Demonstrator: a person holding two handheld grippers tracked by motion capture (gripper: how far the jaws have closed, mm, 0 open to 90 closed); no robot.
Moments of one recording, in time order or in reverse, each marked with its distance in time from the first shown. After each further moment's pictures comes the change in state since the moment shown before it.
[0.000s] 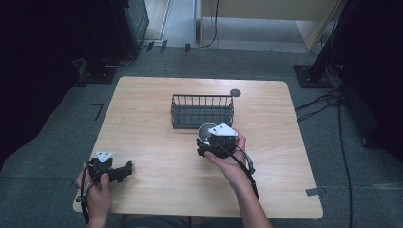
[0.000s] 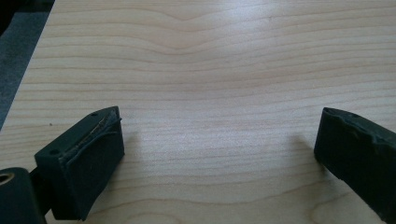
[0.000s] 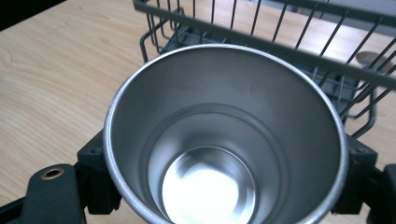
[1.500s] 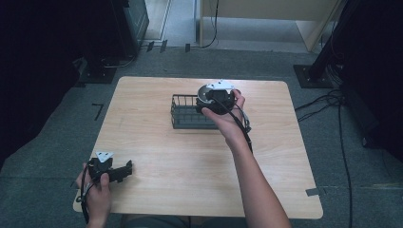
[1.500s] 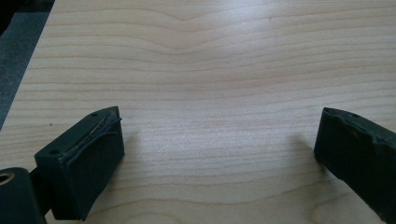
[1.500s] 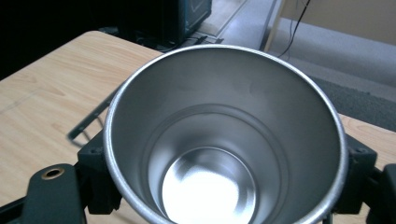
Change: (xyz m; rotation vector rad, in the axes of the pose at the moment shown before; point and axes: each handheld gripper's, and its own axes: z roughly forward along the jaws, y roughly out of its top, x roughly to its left) left arm 0.000 0.000 0.000 0.002 0.000 0.001; right arm -0.037 0.108 0.040 -0.049 -0.090 0.007
